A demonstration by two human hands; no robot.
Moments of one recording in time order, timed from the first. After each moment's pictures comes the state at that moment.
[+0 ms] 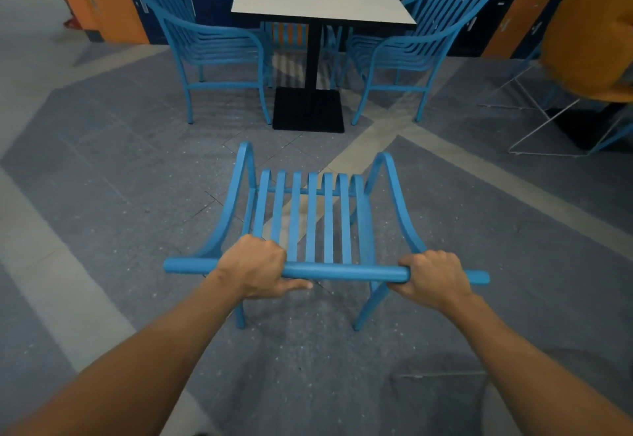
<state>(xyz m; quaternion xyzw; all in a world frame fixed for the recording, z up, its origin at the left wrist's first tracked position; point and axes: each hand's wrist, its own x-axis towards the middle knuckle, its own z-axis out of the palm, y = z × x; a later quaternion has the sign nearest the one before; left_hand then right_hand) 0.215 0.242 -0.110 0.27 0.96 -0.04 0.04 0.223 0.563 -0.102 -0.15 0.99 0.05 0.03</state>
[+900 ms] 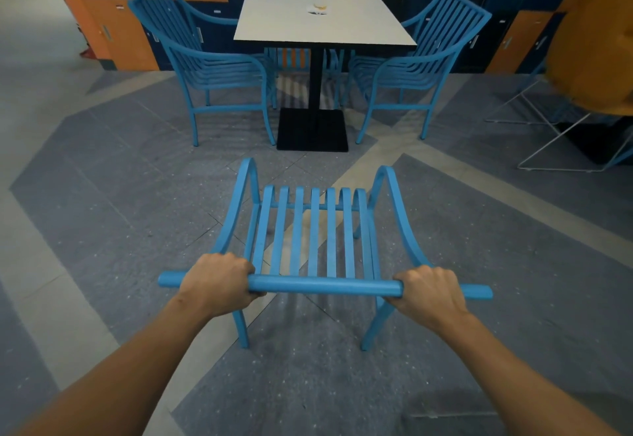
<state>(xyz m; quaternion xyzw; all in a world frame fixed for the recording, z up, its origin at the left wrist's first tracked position) 0.172 0.204 -0.119 0.11 0.99 -0.06 0.10 0.183 0.552 -0.100 -0.14 0.99 0.09 0.03</state>
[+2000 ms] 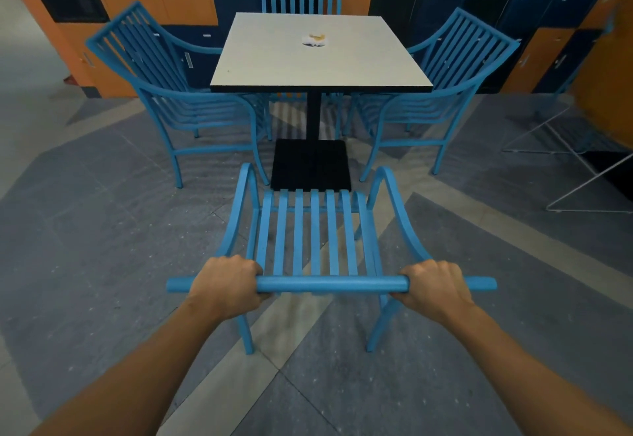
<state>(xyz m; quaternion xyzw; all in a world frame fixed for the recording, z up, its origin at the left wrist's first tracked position) -0.151 0.230 -0.112 0.10 0.99 -0.07 0.08 -0.158 0.578 -0.106 -0.14 0.98 0.11 0.02</state>
